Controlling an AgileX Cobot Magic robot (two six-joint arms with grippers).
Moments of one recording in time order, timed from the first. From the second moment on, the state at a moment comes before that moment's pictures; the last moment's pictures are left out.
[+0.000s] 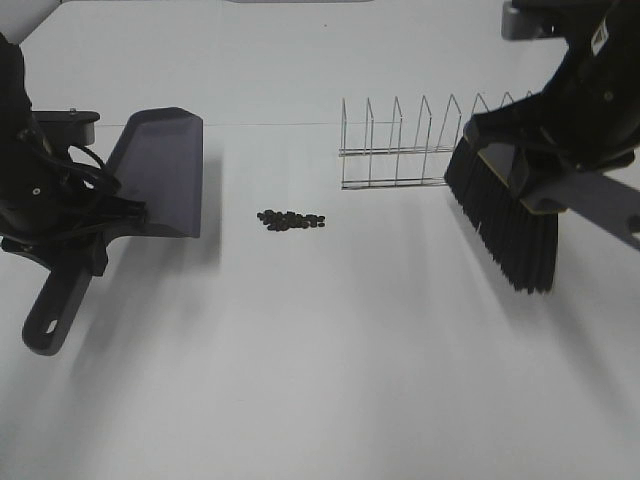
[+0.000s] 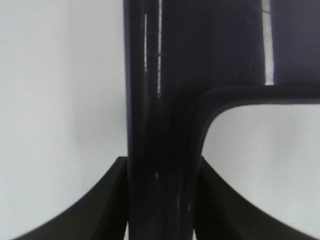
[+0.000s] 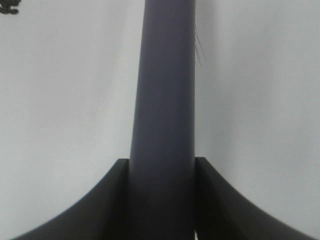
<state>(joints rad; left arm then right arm) -0.33 1.84 -1.10 0.03 0.77 -0.34 0.29 1.59 -1.07 -0.10 0.83 0.29</state>
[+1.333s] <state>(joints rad) -0.33 1.94 -1.12 0.07 0.75 -0.33 0.58 2.09 -1.40 -0.52 0.96 0.46</state>
